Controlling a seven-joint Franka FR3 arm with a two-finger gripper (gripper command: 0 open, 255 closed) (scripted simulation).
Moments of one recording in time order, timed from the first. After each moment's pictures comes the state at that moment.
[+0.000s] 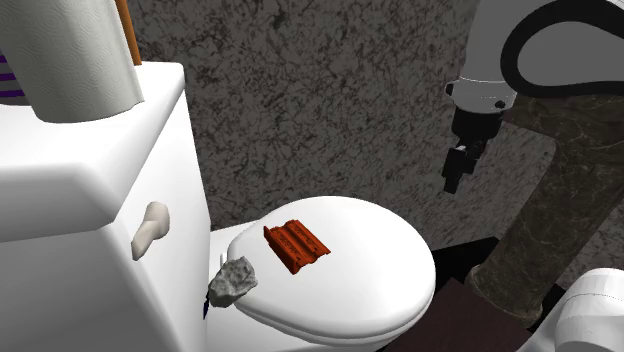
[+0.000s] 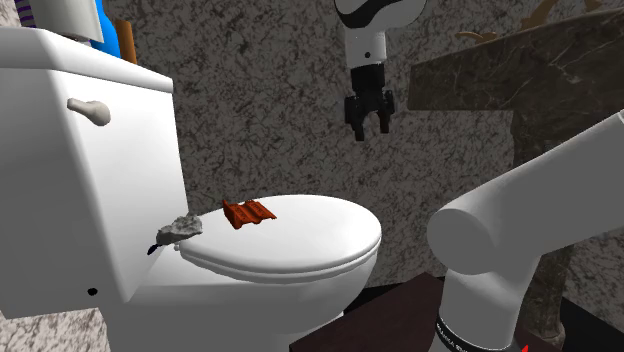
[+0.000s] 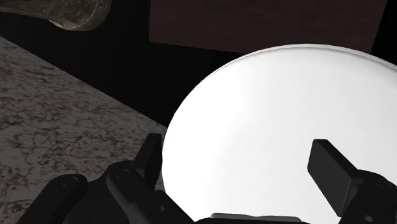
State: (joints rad) arm -0.01 -0.78 0.06 -2.30 -0.10 1.46 -0.06
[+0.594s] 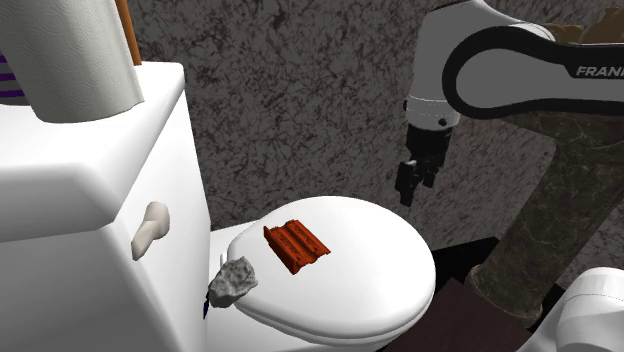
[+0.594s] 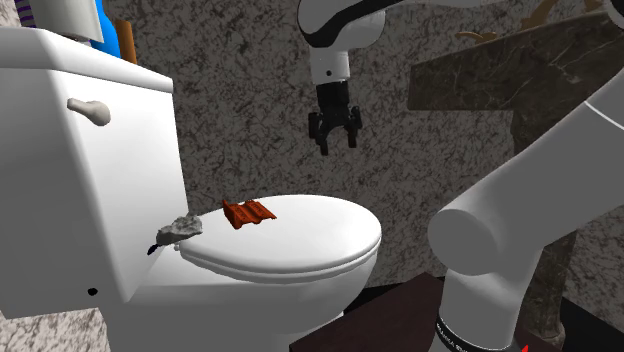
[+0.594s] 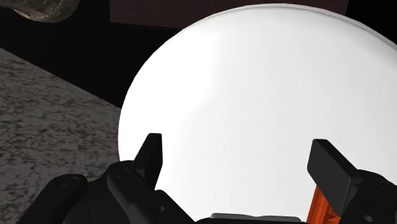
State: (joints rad) arm 0.01 -0.62 0.17 -2.28 -0.01 1.58 0.09
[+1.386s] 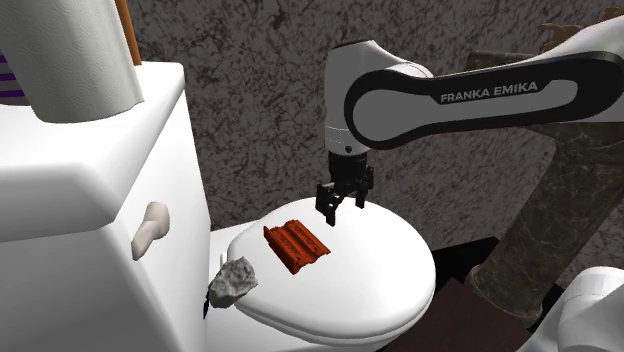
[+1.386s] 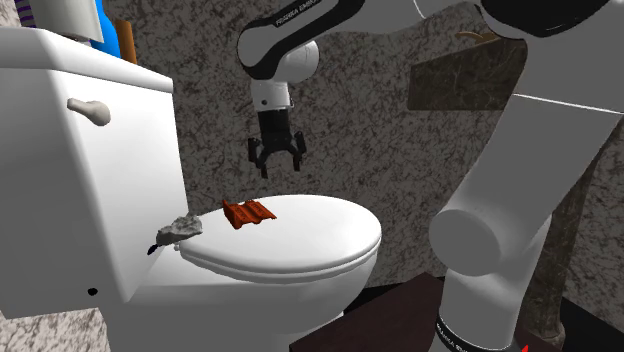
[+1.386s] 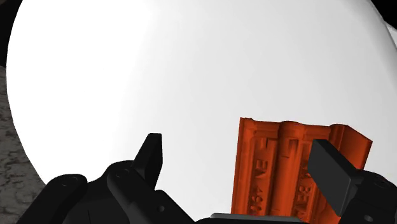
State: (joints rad) arm 0.04 -0.25 0.34 -2.11 0.04 1.76 0.34
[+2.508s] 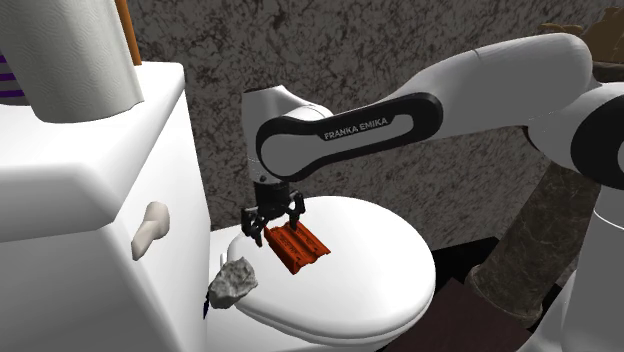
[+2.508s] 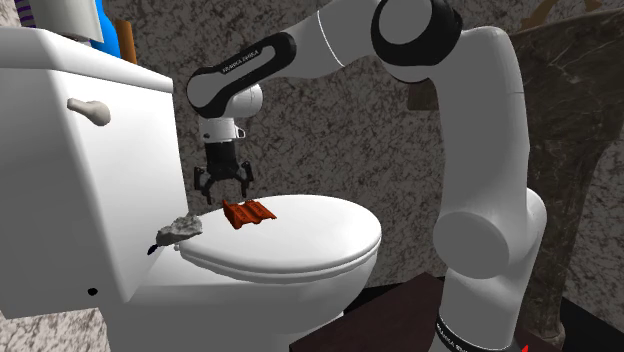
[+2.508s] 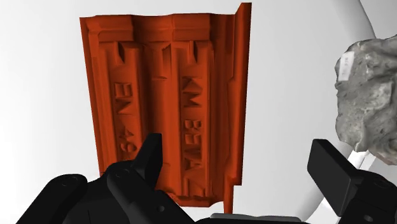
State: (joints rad) arm 0.12 0.25 0.42 -1.75 -0.08 1.88 0.61
